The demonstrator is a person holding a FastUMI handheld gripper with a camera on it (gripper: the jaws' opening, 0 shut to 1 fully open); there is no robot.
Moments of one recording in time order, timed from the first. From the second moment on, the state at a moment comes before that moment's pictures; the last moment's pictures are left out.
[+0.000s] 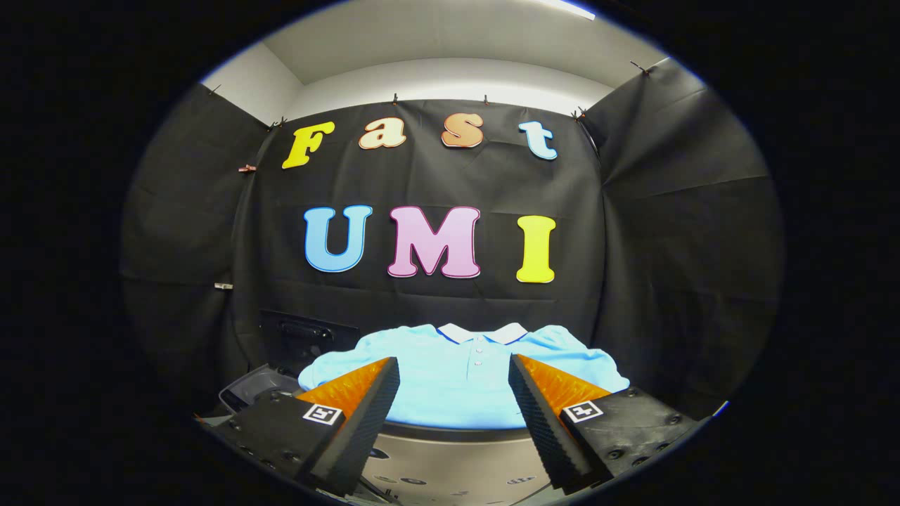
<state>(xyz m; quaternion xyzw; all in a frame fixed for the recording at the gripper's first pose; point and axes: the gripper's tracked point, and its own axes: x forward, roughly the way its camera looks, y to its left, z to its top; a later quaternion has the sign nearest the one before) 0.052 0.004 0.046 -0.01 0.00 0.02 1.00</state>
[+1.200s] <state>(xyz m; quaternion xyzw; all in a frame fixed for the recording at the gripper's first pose) 0.208 -0.017 -0.004 -0.02 0.23 0.01 0.97</state>
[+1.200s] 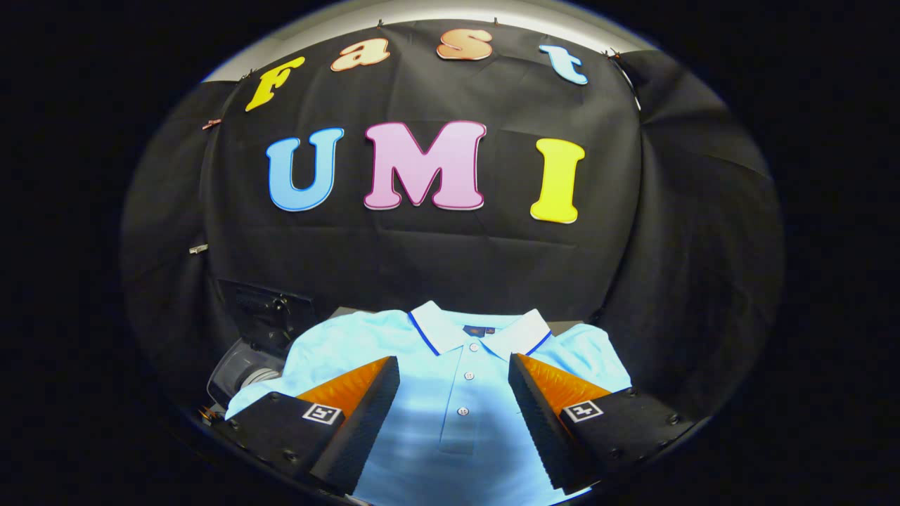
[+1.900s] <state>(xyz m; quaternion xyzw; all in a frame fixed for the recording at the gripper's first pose) 0.213 -0.038 -0.057 -0.01 0.36 0.00 0.93</state>
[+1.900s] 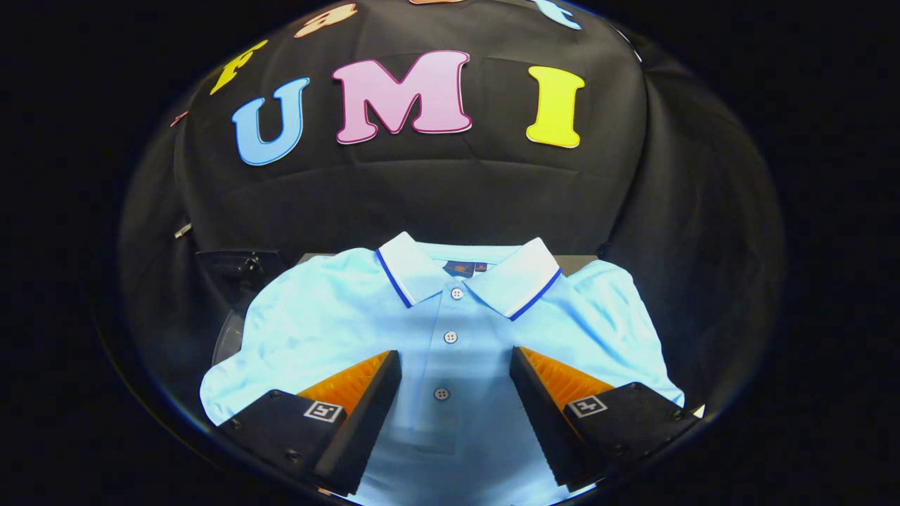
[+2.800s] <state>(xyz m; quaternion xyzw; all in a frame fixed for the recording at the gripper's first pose) 0.214 -0.029 -0.056 -0.01 0.41 -0.02 0.91</state>
